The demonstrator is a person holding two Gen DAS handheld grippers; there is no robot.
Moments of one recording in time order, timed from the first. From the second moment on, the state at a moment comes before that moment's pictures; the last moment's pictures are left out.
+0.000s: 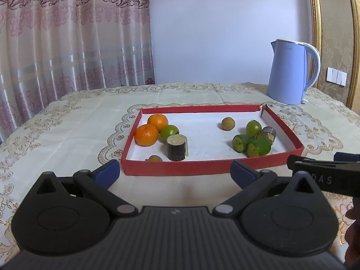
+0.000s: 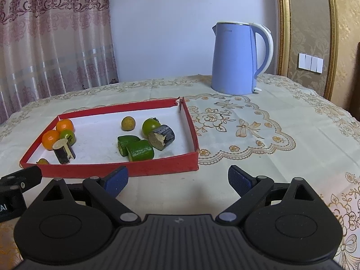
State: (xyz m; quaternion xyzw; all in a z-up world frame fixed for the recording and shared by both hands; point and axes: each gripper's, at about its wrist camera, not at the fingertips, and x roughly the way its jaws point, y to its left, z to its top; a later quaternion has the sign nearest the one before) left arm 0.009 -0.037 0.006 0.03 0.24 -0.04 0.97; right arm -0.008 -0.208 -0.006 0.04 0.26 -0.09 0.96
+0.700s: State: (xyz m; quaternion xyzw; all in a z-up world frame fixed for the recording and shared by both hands) left arm 0.010 -0.037 0.007 0.04 0.24 -0.03 0.97; right arm -0.005 -0.206 -0.007 0.04 0.27 -0.08 0.96
